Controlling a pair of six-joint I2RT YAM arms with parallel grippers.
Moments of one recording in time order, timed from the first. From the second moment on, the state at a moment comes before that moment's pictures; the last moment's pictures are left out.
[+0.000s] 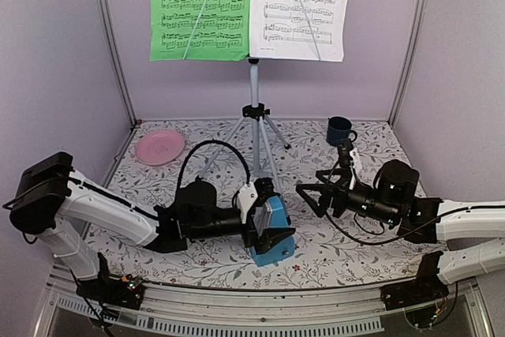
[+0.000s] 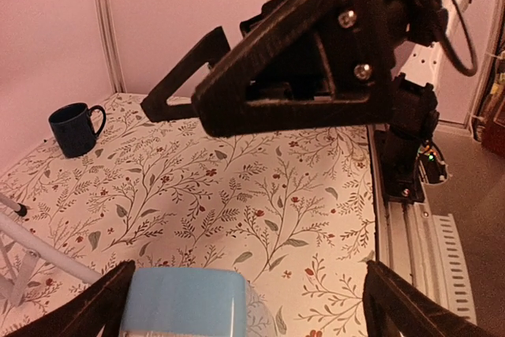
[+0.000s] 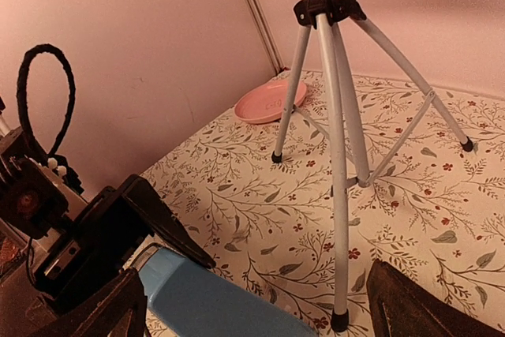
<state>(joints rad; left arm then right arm) -1.20 1.64 0.70 0.81 0.06 0.01 0.97 1.01 0.46 0.43 0.02 0.38</state>
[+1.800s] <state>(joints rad) -1.19 1.46 0.54 0.82 -0.07 -0.06 0.97 1.41 0.63 0.55 -0.24 0.46</state>
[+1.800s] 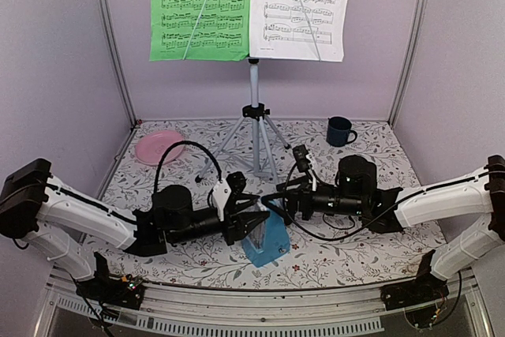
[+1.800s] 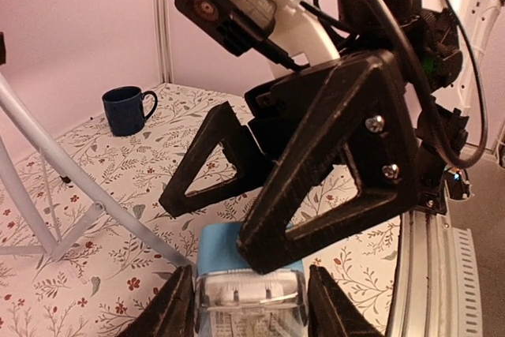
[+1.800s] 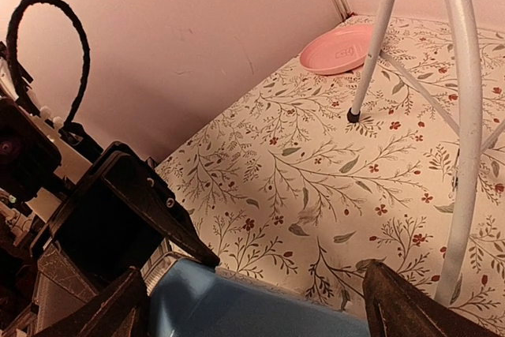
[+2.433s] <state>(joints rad) -1.19 1.45 0.44 0.97 -0.04 -0.02 0.98 1.47 0.58 0.72 -0.23 0.45</state>
